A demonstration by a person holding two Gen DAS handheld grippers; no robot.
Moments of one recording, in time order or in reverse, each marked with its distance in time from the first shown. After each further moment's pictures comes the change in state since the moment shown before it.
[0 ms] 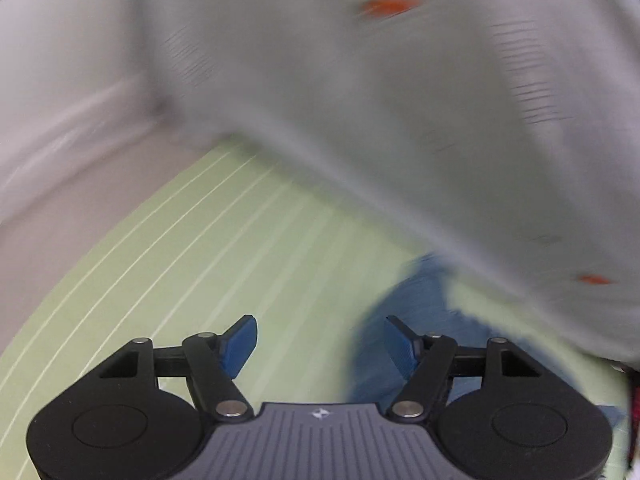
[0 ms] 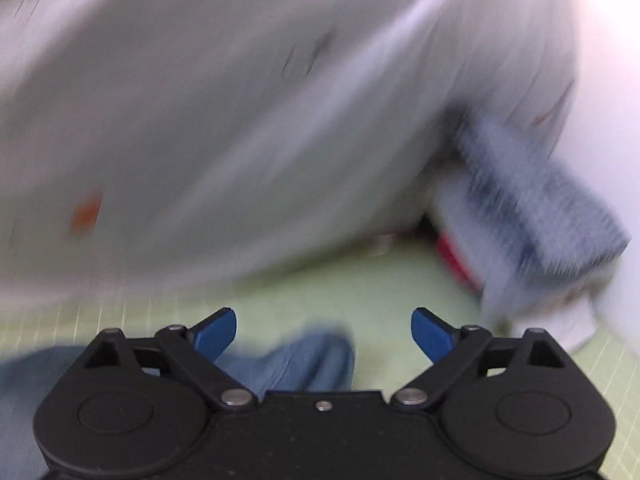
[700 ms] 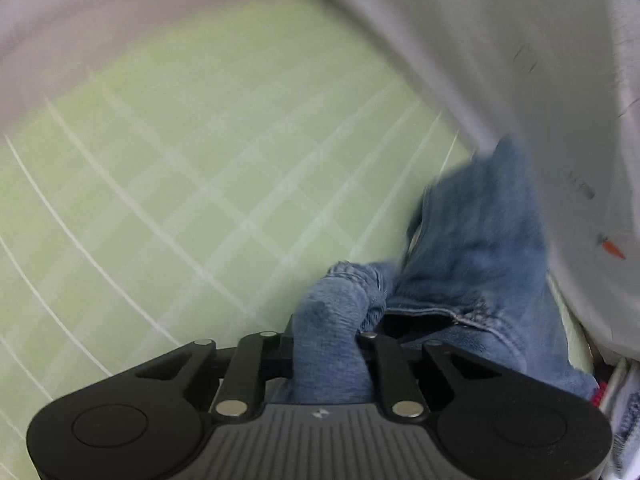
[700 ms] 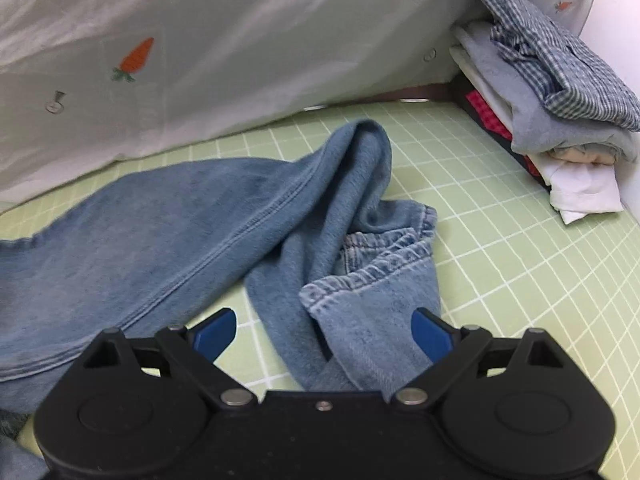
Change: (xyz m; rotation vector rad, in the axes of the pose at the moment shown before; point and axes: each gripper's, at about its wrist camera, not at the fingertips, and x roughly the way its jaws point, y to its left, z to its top) left arm 0.008 0.061 -0.057 -0.157 0.179 -0.089; right arm -0.023 0.022 -0.071 0.052 0.194 0.092
